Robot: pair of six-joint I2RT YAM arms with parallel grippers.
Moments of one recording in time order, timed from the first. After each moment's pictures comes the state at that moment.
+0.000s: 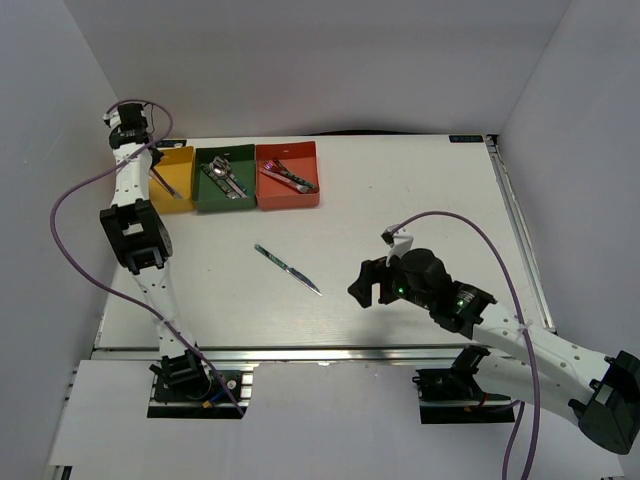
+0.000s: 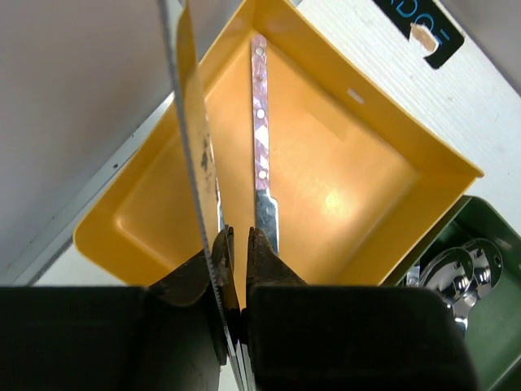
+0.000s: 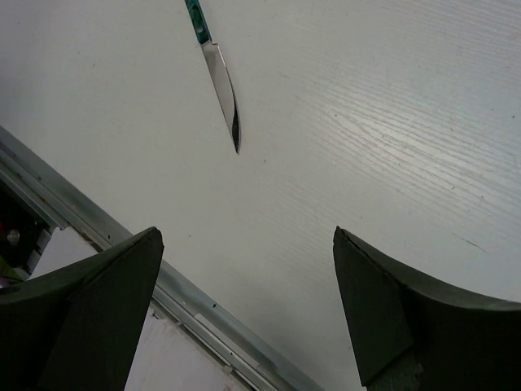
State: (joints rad) left arm 0.26 2.37 2.30 -0.75 -0.32 -0.41; right arm 0.86 0.88 0.57 -0.22 0.02 0.44
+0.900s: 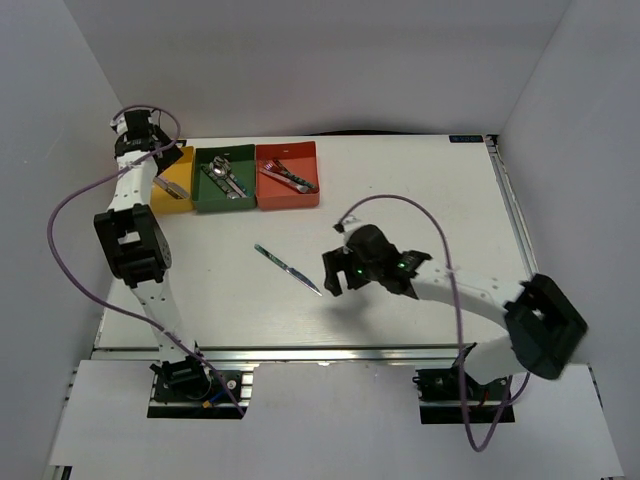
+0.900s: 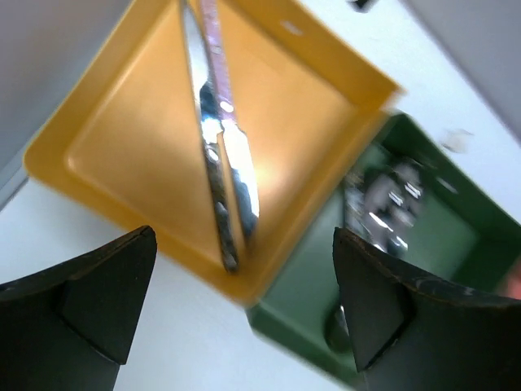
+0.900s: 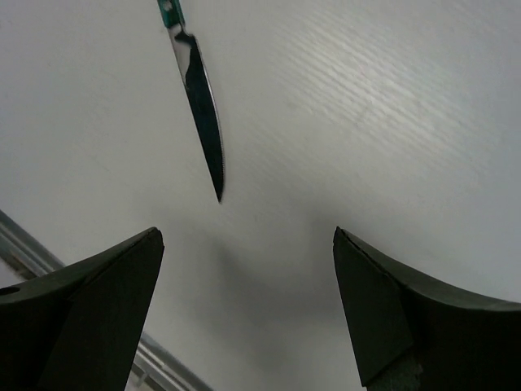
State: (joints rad) left arm 0.23 2.17 1.96 -0.58 -0.22 -0.48; right arm 0.87 1.36 0.78 -0.17 -0.03 0.34
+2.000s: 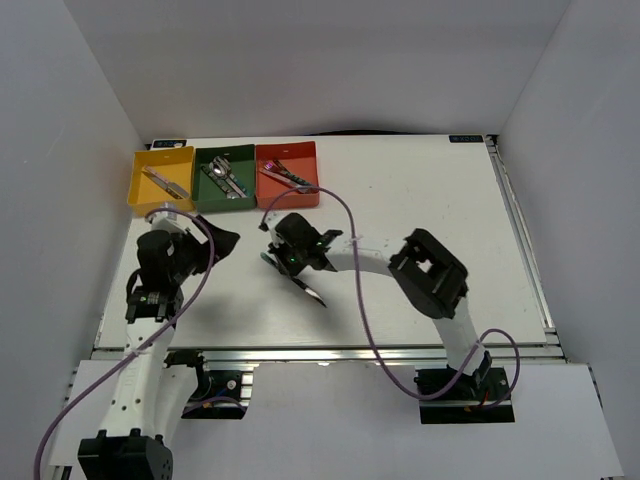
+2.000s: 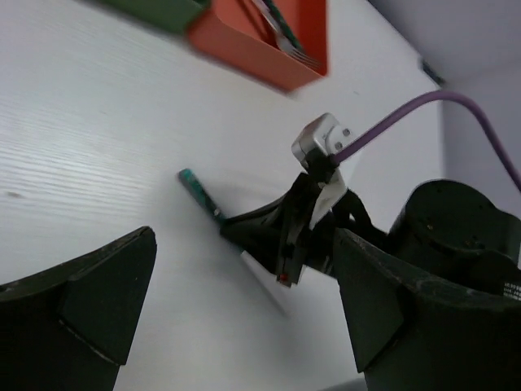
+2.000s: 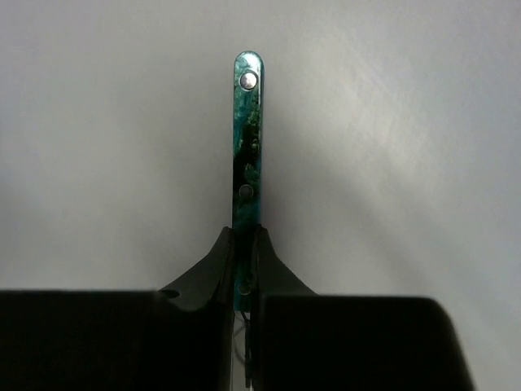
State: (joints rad) left arm 0.04 0.74 0.69 -0.39 0.23 -0.57; right arm 0.98 2.16 1.53 -0.17 -0.05 0.07
